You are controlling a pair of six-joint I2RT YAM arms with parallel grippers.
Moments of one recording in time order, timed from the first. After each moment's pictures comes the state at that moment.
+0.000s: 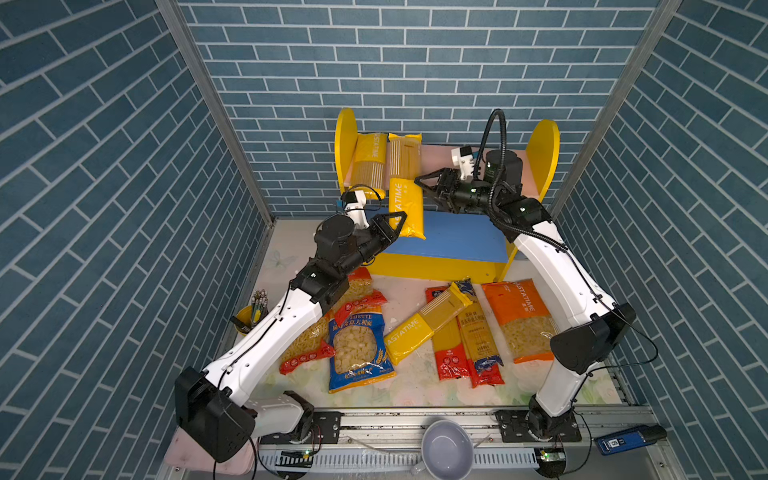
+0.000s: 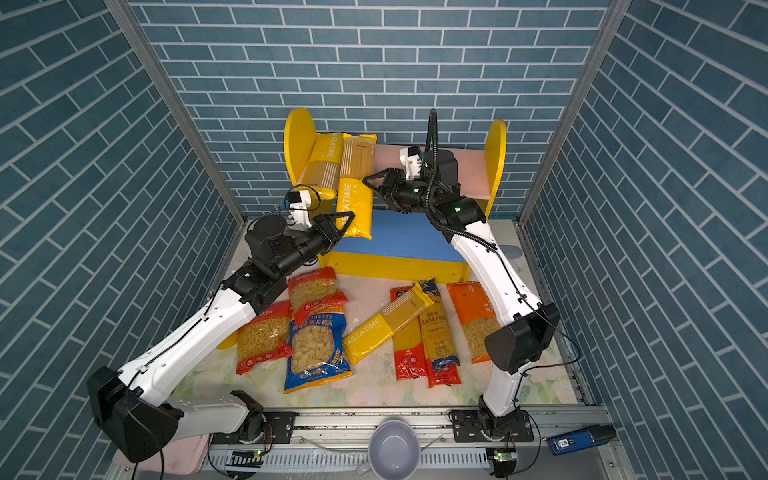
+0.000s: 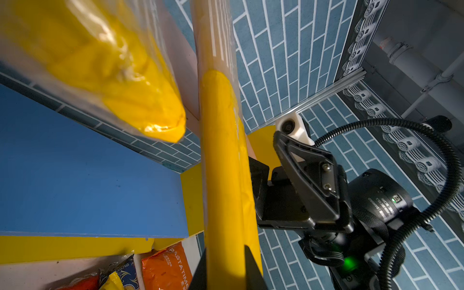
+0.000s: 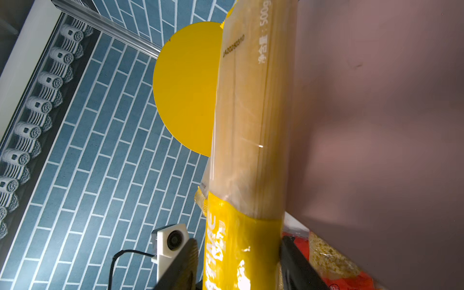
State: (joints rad) left arm -0.56 1.29 1.23 0.07 0.17 -1.05; right arm 0.53 1.77 2.03 -0.43 -0.60 0.95
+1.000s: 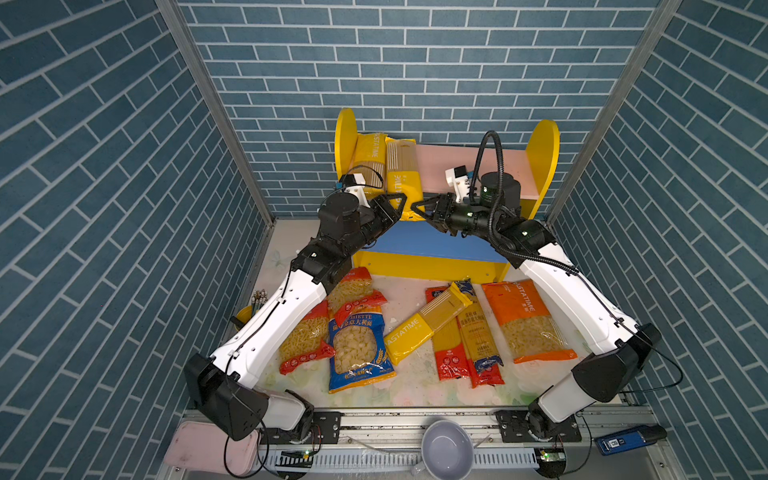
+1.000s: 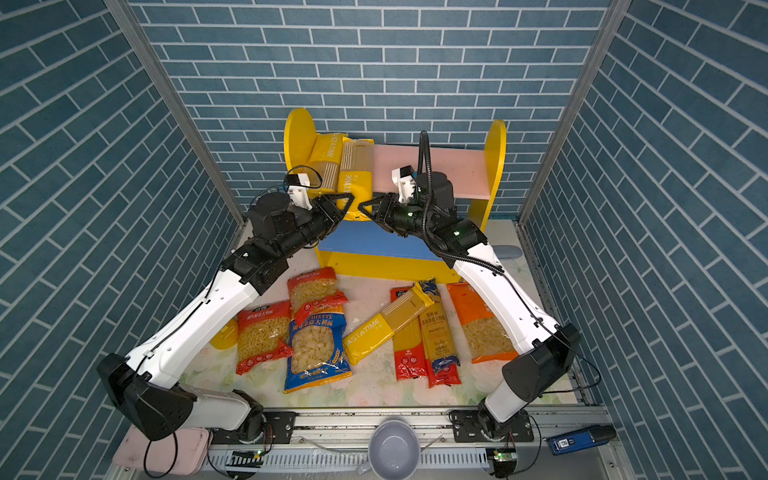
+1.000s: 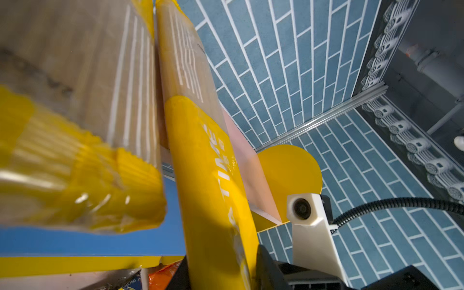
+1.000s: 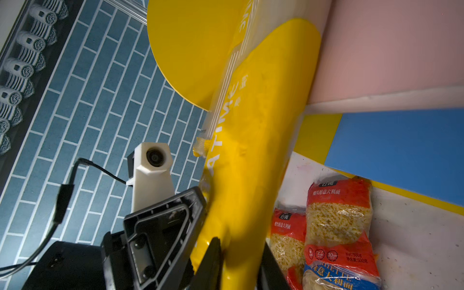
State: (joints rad) left arm -0.53 1.39 1.47 -0.11 0.14 -1.02; right arm 0.63 1.59 1.77 -0.39 -0.52 0.95
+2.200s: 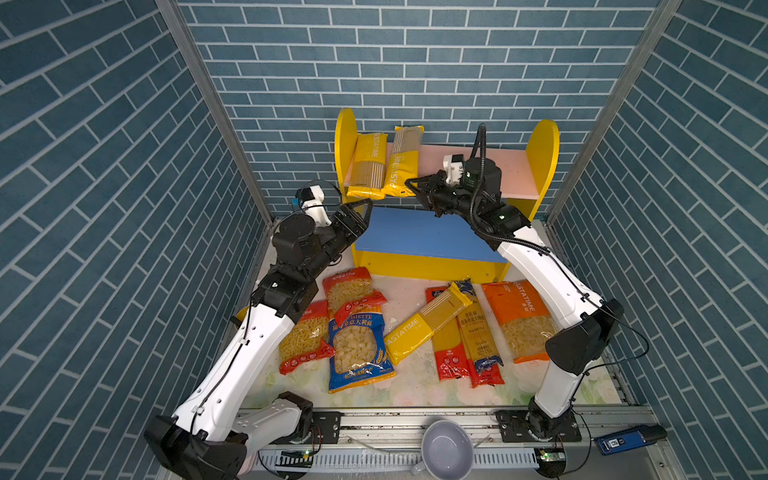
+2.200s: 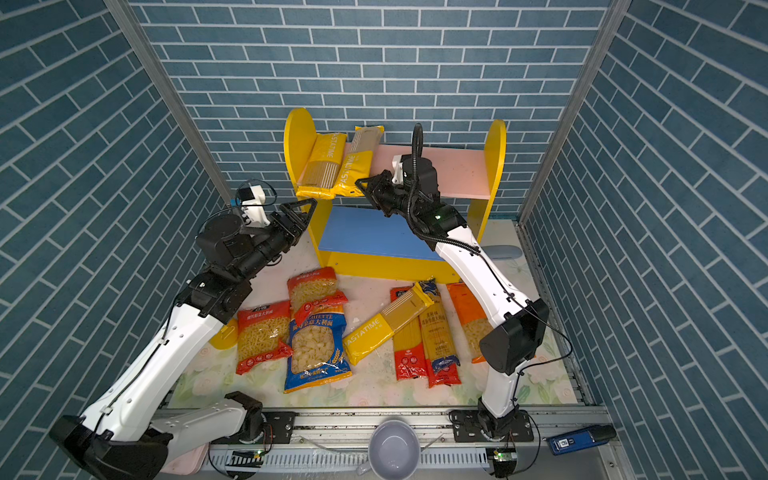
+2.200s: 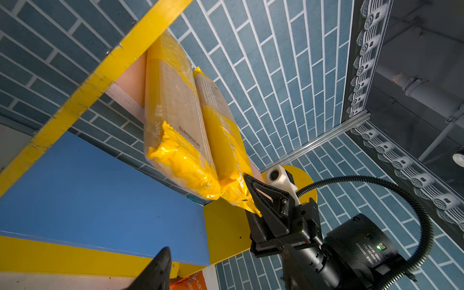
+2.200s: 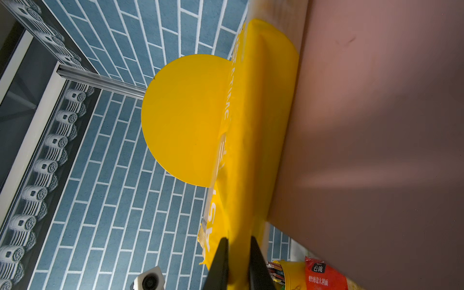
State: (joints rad) left arm -0.40 1.13 1.24 -0.10 0.16 -1.00; right arm 0.63 1.80 1.99 -0.30 -0.36 1.18
